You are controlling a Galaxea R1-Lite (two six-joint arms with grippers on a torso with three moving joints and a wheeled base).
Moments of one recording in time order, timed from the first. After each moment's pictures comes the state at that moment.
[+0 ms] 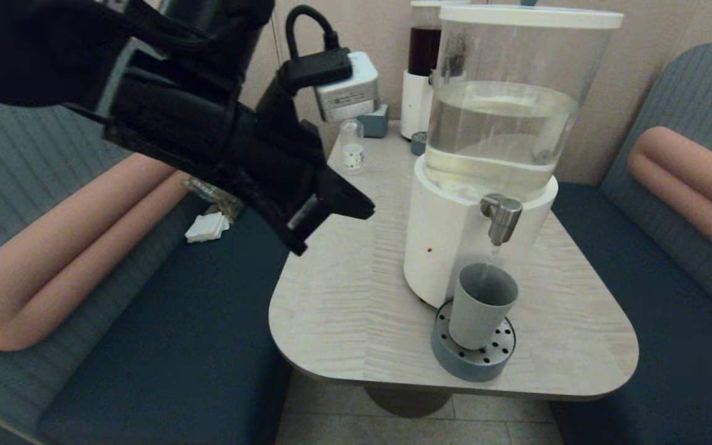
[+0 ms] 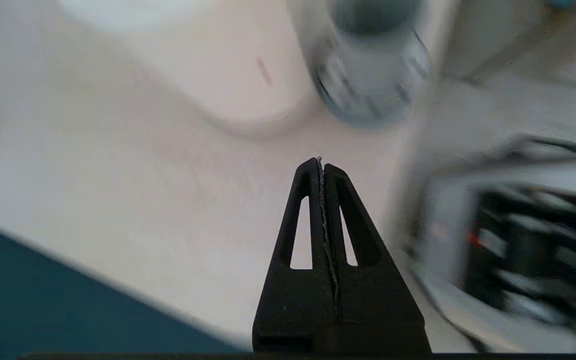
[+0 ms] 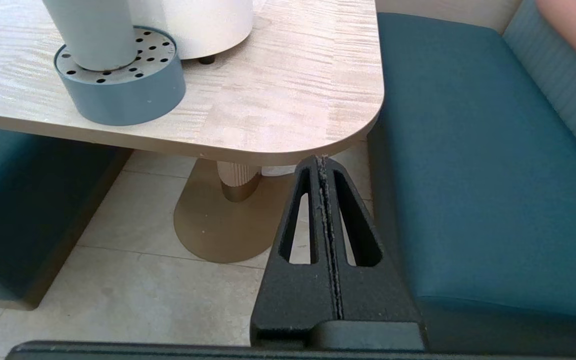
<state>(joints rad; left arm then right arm) -0.59 1.83 -1.93 0.68 -0.39 0.72 -0.01 0.00 0.00 0.00 0.01 -0.03</state>
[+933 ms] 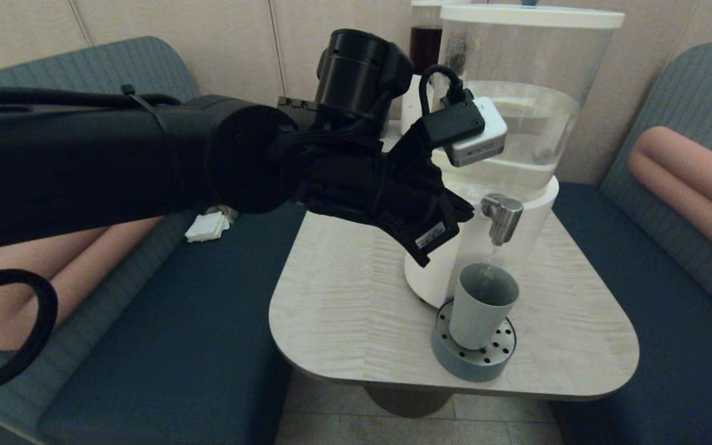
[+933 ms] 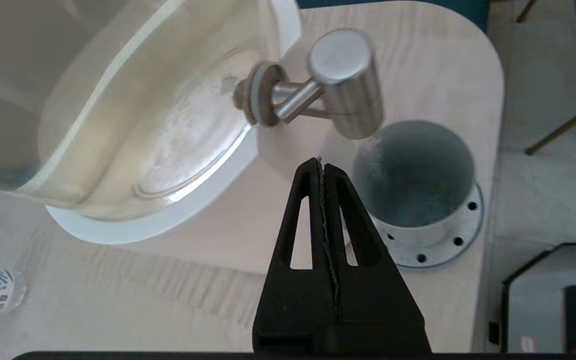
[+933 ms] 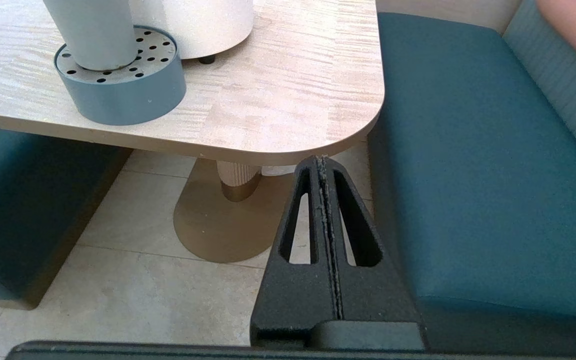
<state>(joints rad) -0.75 2.03 -1.90 0.26 -0.33 0.71 -0.01 0.00 0.00 0.00 0.01 -0.03</state>
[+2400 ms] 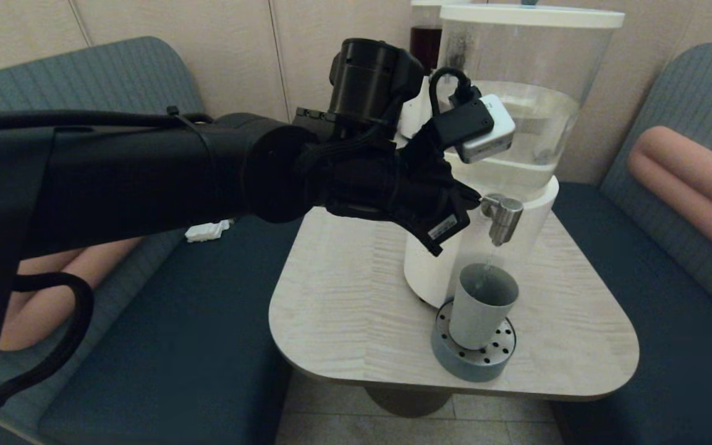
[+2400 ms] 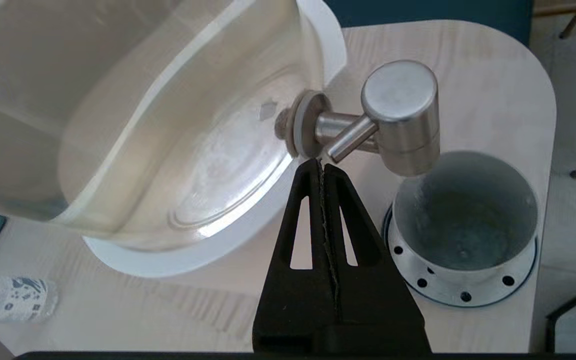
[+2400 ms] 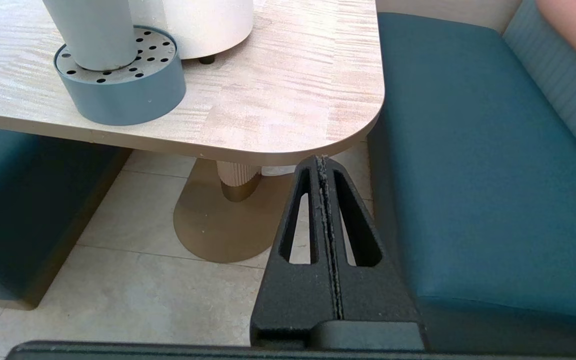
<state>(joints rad) -0.75 2.08 -1.93 0.16 -0.30 0.71 -0.01 0.00 0.00 0.00 0.01 -0.03</state>
